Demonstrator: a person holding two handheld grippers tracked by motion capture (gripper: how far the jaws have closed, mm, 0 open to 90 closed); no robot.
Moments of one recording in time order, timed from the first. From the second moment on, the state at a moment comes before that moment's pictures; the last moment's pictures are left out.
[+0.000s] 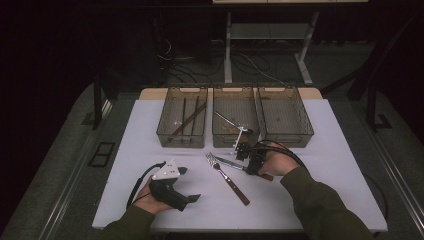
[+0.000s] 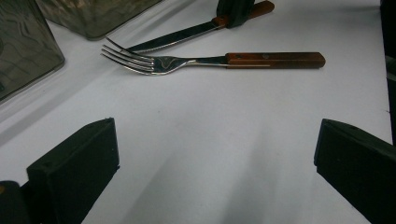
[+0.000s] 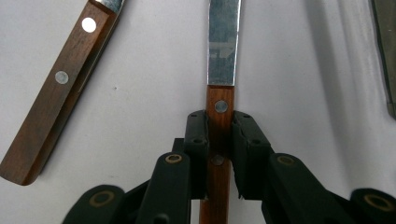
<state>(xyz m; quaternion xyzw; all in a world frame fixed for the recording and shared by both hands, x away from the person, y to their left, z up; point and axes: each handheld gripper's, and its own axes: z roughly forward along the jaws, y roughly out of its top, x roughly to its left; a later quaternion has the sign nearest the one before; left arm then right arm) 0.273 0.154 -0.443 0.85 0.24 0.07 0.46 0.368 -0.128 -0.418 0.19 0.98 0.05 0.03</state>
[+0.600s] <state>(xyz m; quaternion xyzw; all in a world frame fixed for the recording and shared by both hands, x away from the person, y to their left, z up) 0.275 0.155 -0.443 0.85 0.24 0.07 0.47 0.363 -0.156 -0.399 0.22 0.96 0.15 0.04</state>
